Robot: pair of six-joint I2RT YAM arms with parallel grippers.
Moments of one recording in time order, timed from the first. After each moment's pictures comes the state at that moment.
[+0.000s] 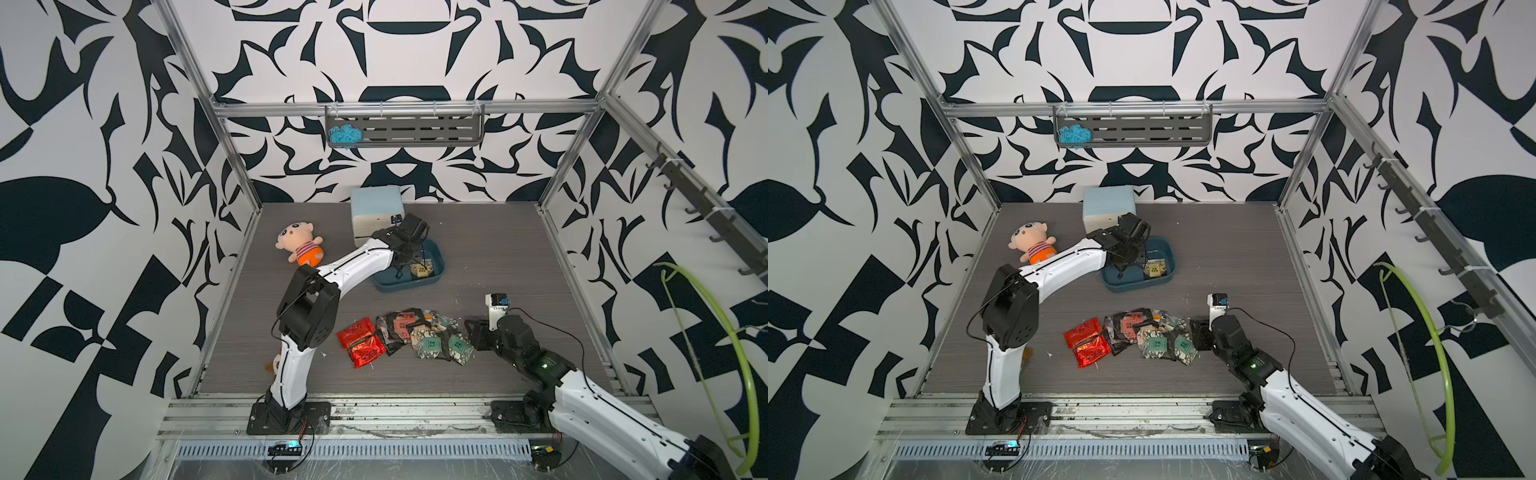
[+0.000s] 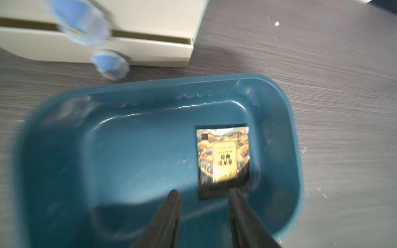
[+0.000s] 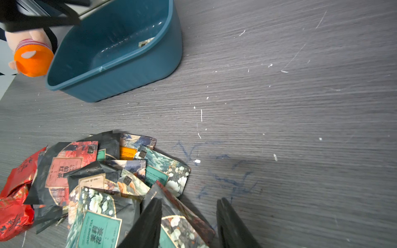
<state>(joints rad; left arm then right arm) -0.72 1.99 1.66 -0.64 -0.17 -0.75 0.57 0.67 0.18 -0.15 0.08 0.54</state>
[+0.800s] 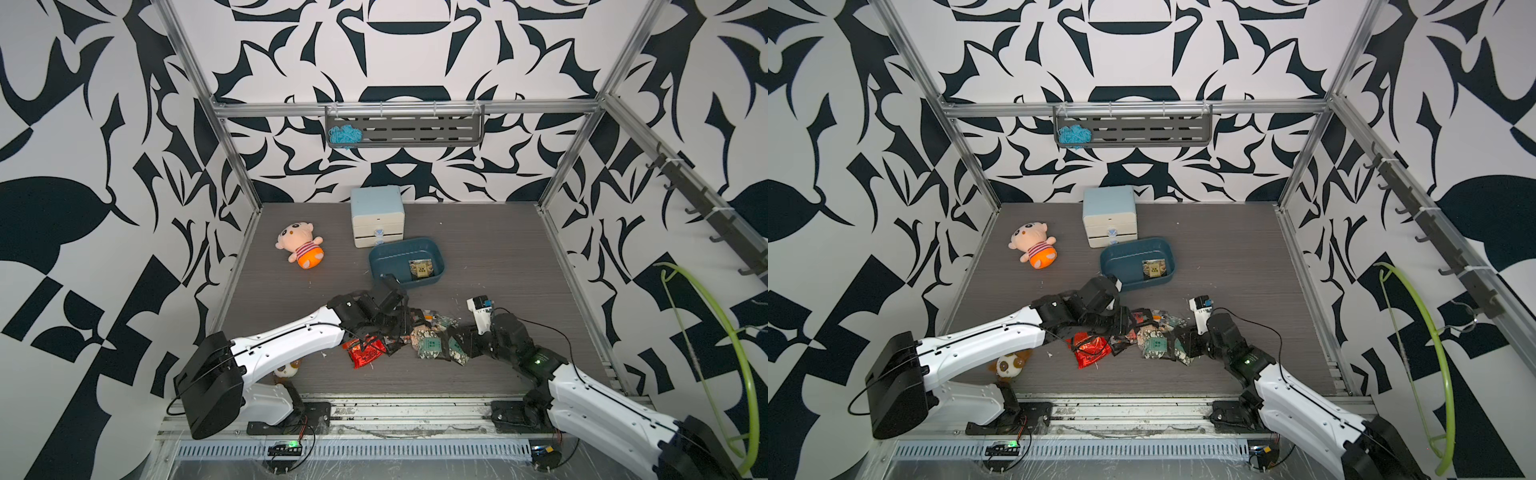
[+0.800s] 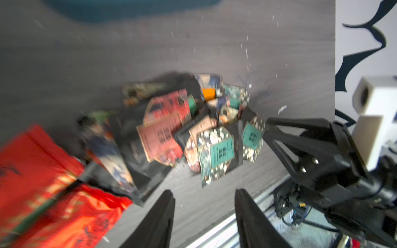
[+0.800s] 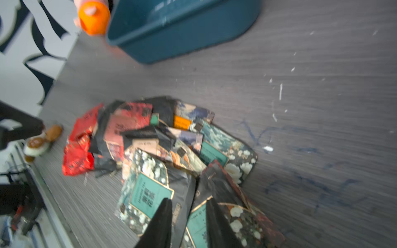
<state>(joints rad) -0.99 1.33 0.89 -0.49 0.09 -0.90 0.61 0.82 0.19 -0.04 -0.20 0.51</state>
